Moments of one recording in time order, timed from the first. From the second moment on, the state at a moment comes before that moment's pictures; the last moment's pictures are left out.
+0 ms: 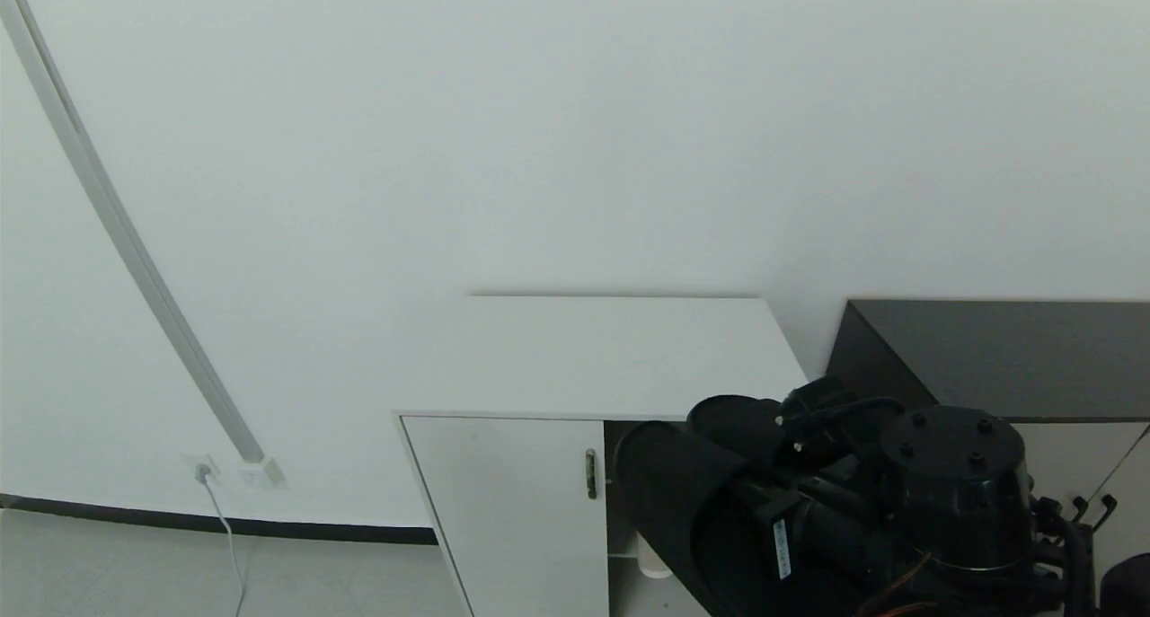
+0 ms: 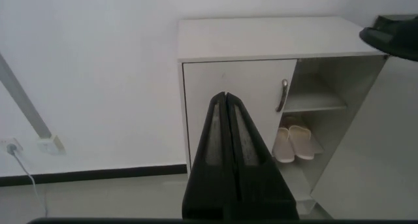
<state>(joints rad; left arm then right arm) 0.00 0.00 0.00 0.00 -0.08 0.01 0.84 1.68 -0.51 -0.78 -0.30 0.17</state>
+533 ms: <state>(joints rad) 0.00 0.00 0.00 0.00 -0.08 0.01 0.84 1.69 -0.50 -0.82 -0.30 0.14</state>
